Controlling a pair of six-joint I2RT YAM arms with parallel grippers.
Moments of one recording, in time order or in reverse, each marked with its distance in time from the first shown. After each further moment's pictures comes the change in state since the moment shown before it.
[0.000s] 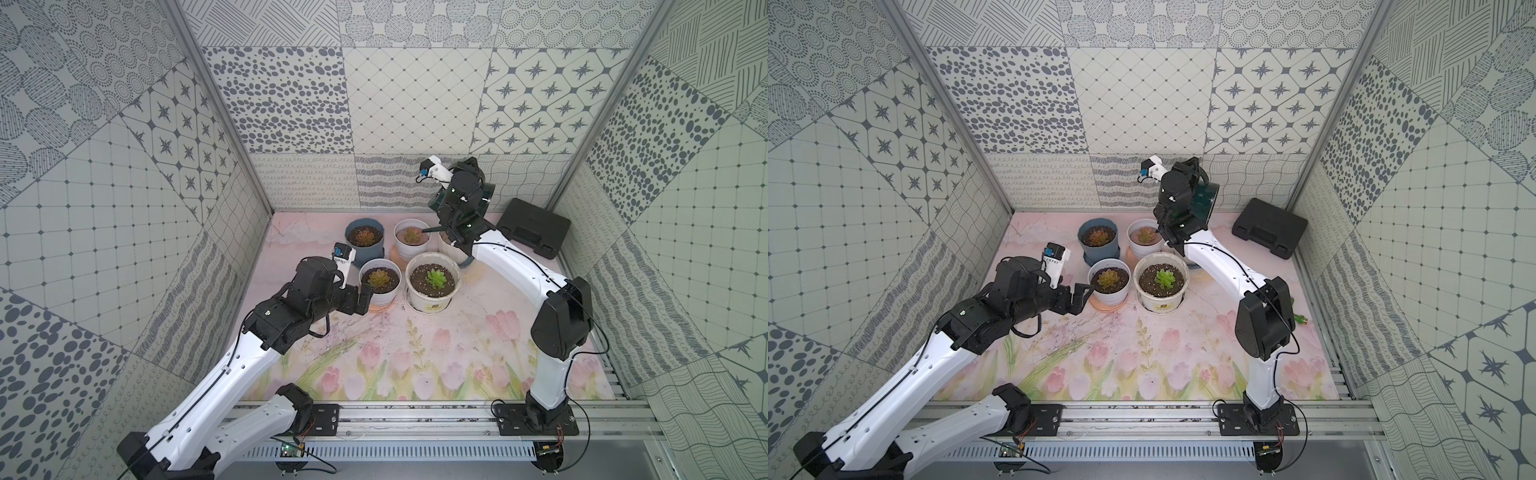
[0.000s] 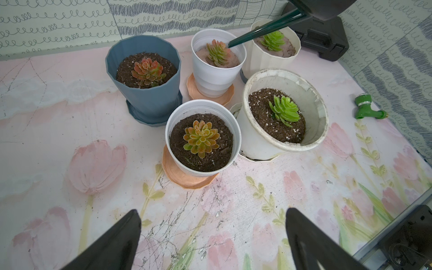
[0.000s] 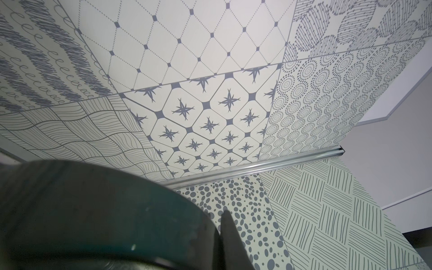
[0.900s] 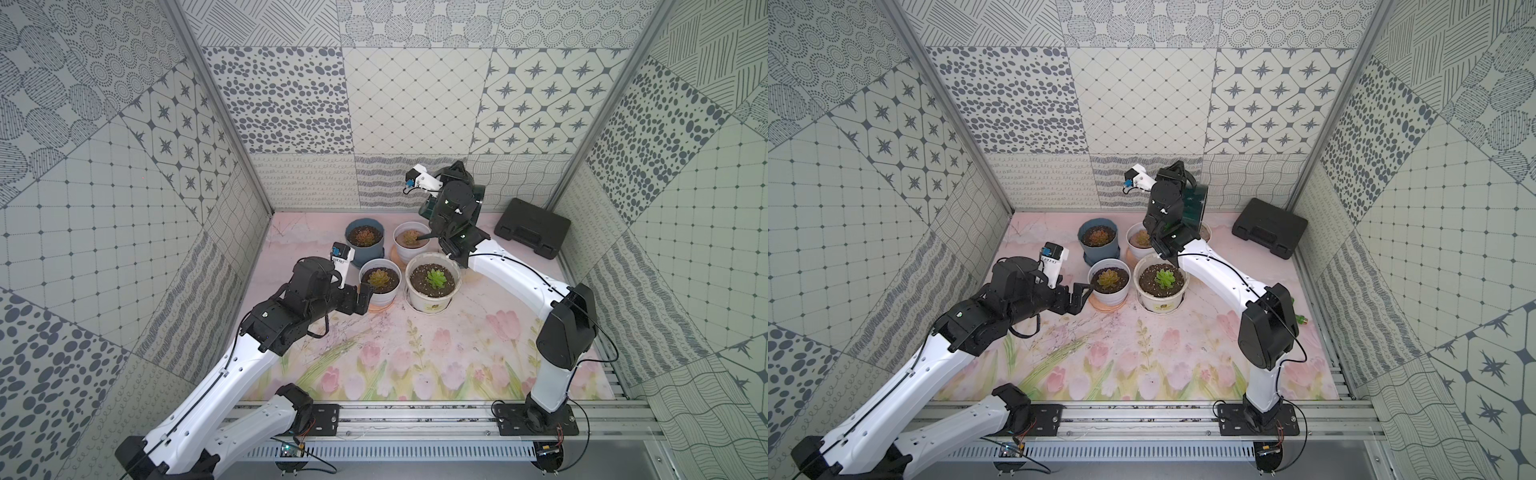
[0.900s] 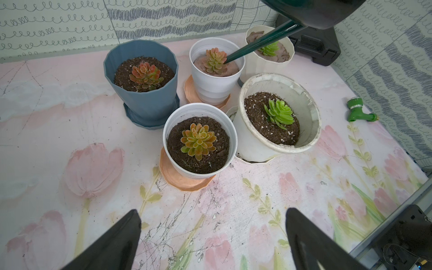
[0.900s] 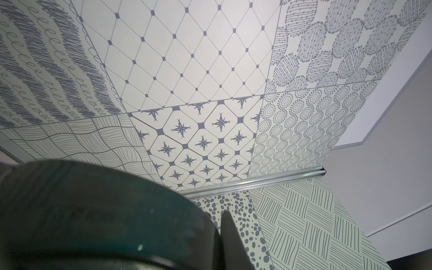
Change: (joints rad) left arm 0.008 -0.014 0.000 0.008 0.026 0.000; right arm 0.098 -0.058 -0.069 0.042 -0.019 -0.092
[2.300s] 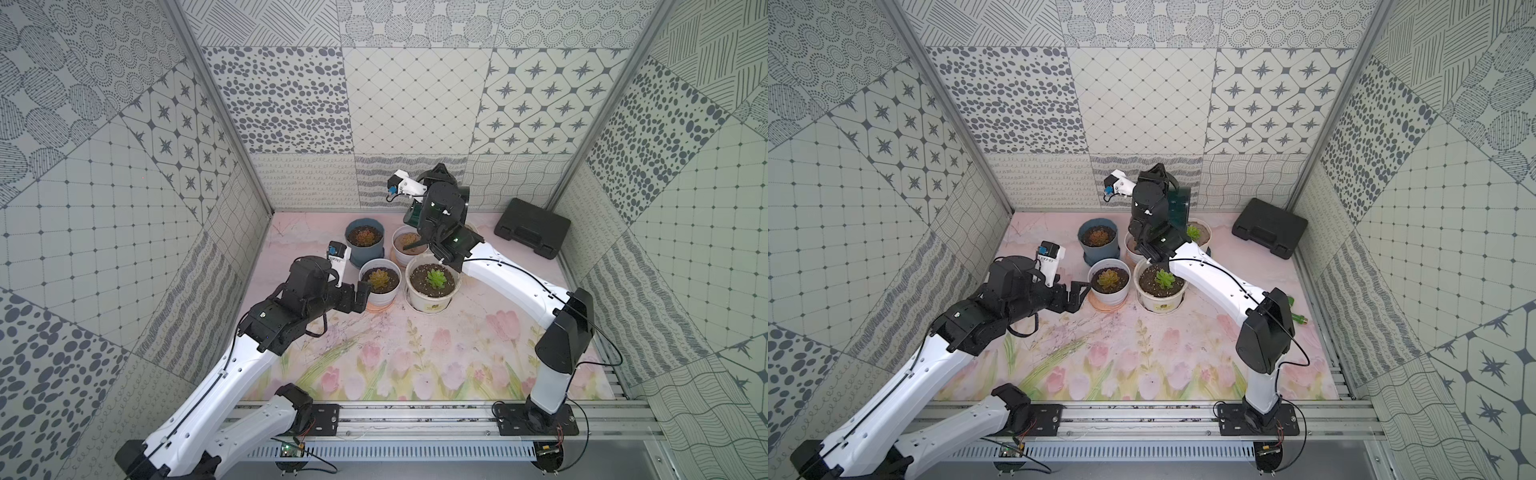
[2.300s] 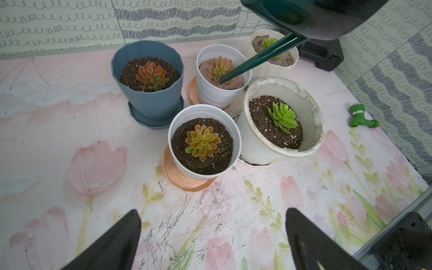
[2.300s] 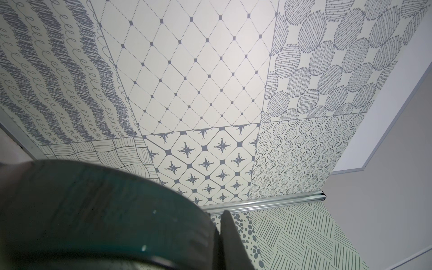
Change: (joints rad) left arm 0.032 -0.005 0.000 0.000 0.008 -0.009; right arm 0.102 -0.002 0.089 -0.156 -0.010 0.044
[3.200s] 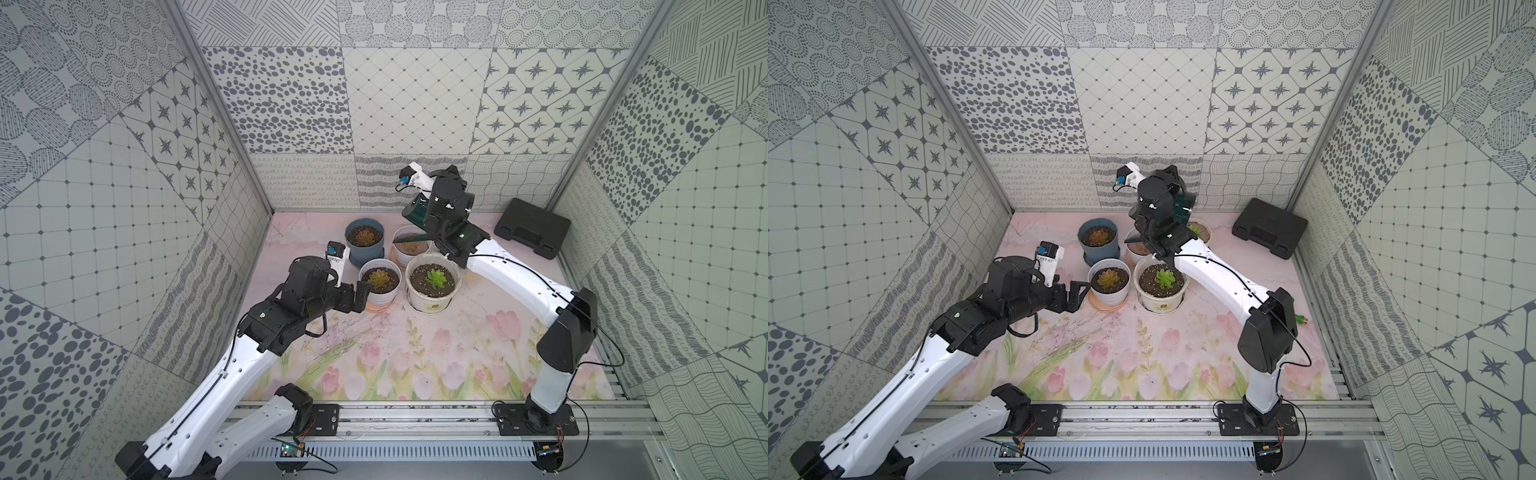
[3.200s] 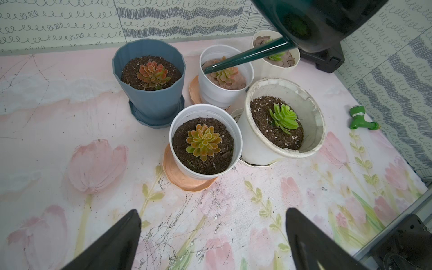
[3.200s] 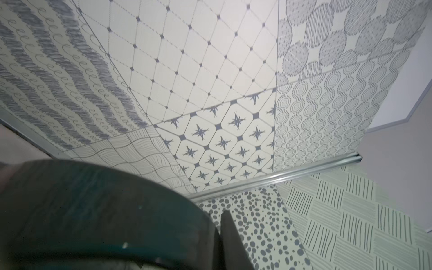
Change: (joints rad) left arm 0.009 -0.004 -0.007 0.006 0.008 -0.006; right arm -0.077 -0.079 -0.071 -0.133 0.096 0.365
